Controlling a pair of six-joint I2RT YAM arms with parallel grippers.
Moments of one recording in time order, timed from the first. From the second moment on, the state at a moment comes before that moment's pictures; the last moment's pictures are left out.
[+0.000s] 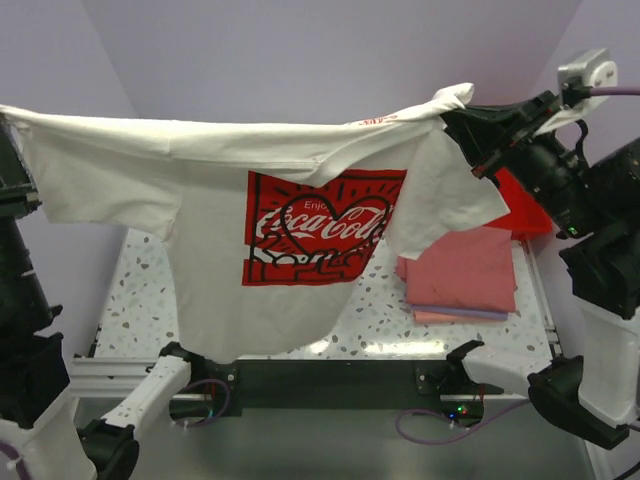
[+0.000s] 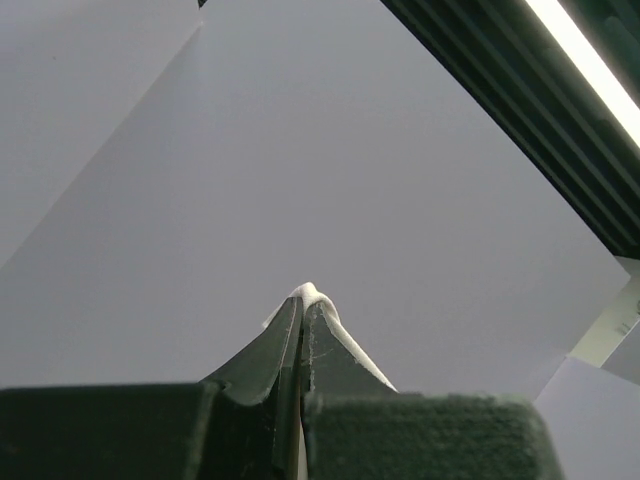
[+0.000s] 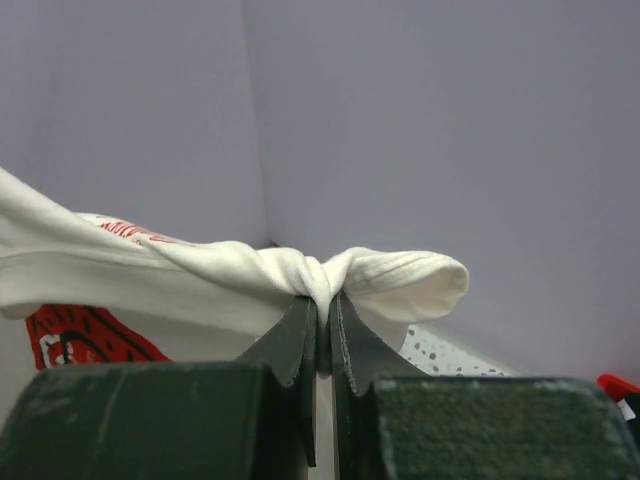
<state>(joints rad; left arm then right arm) -0.18 0.75 1.81 -0.32 -0.42 -0.57 0.48 1.14 2.08 -0.68 -0.16 0.08</state>
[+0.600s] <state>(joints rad) 0.00 1.70 2.22 -0.42 -0.24 -0.50 0.36 1.95 2.47 -0.52 -0.11 0.05</state>
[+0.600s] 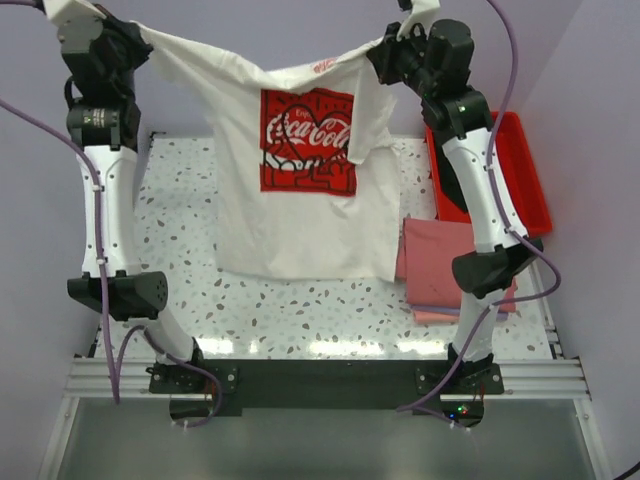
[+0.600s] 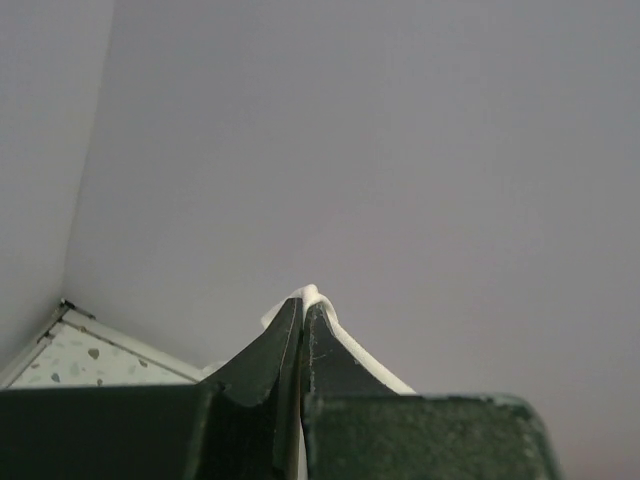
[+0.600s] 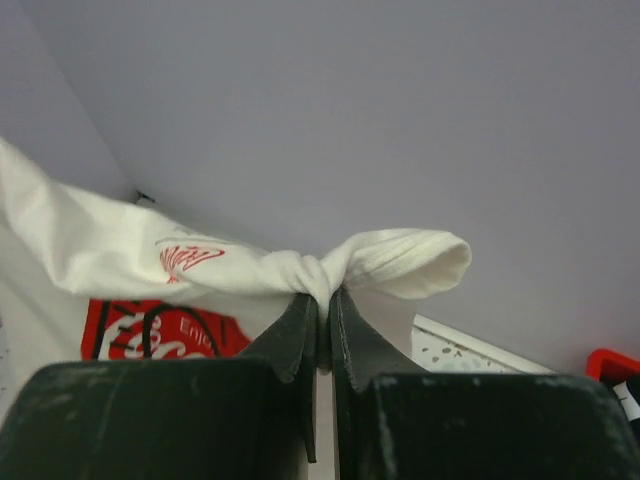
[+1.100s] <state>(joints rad) 0.29 1.19 1.62 -0.24 -0.08 -0.58 0.37 1.46 1.97 -0.43 -0.38 -0.05</state>
